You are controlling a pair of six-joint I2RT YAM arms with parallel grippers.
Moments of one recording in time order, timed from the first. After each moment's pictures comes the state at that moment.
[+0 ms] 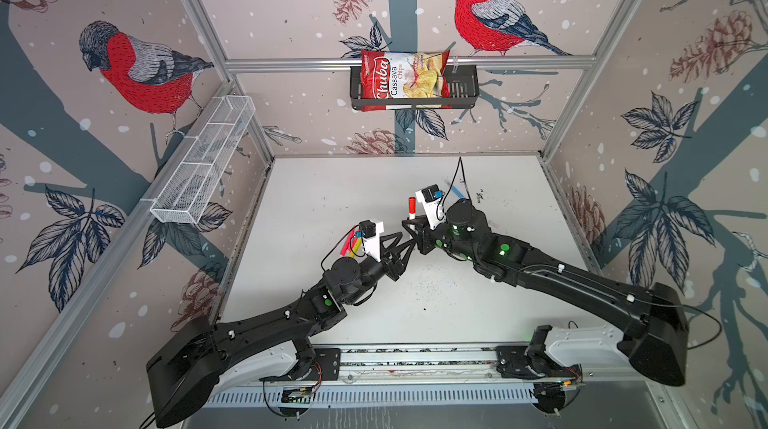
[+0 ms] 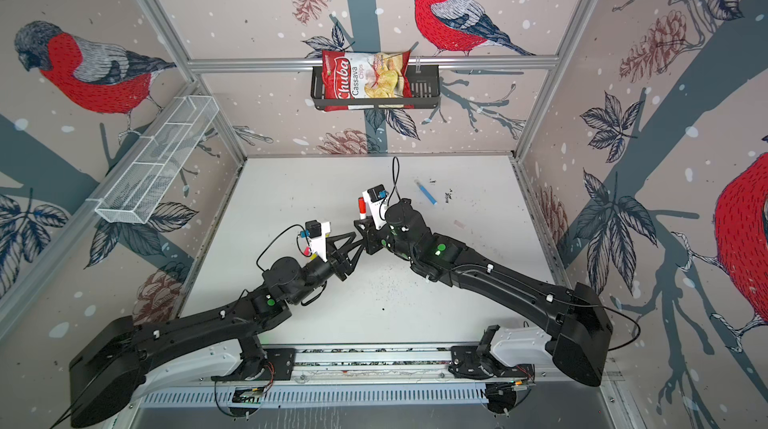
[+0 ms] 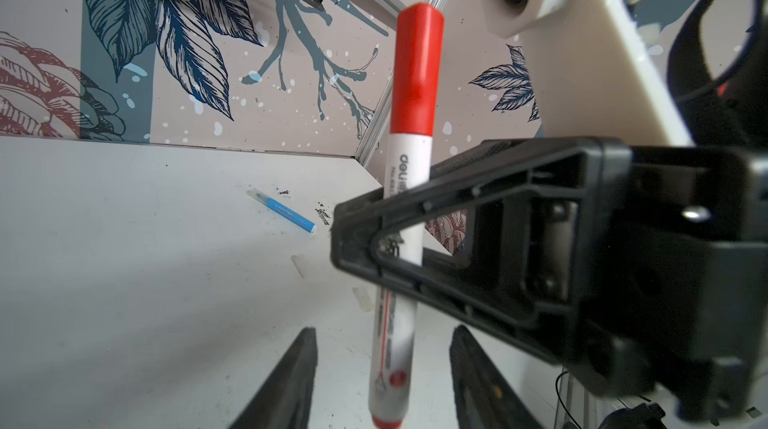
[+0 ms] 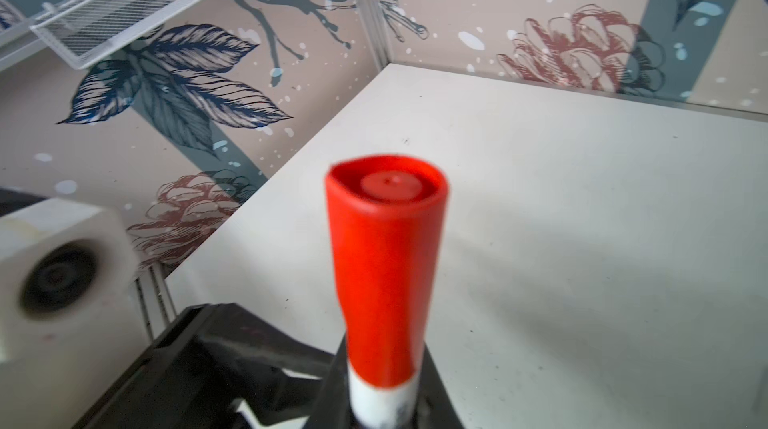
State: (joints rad) left arm -0.94 1.00 0.36 0.69 -0.10 -0.46; right arm 0.98 1.27 1.00 -0.10 0.03 0.32
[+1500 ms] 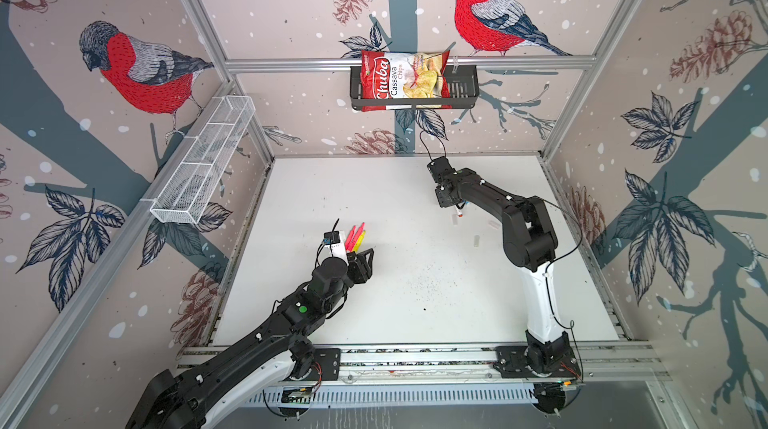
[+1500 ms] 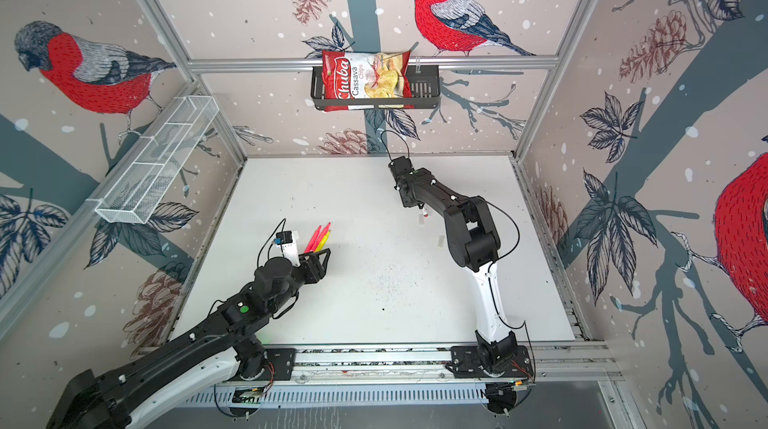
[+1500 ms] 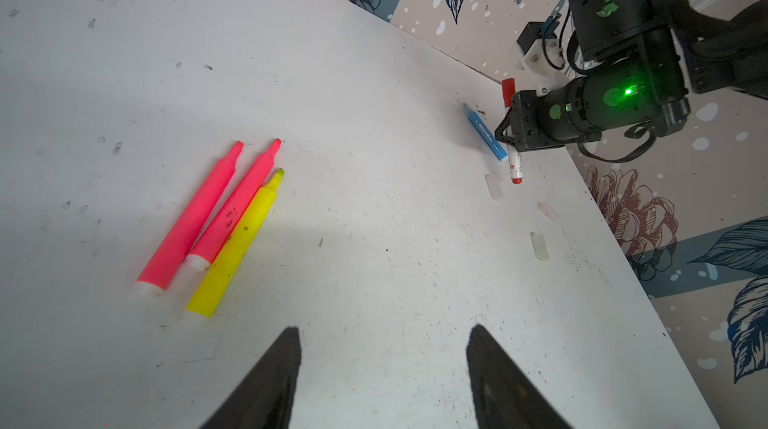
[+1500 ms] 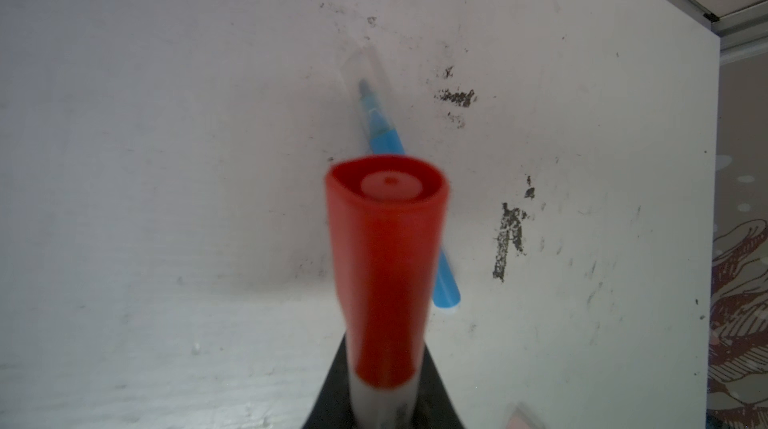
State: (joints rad) left arm -0.71 0.72 0.29 0.02 -0.24 -0.71; right arm 0.52 2.24 1.81 -0.75 0.48 0.13
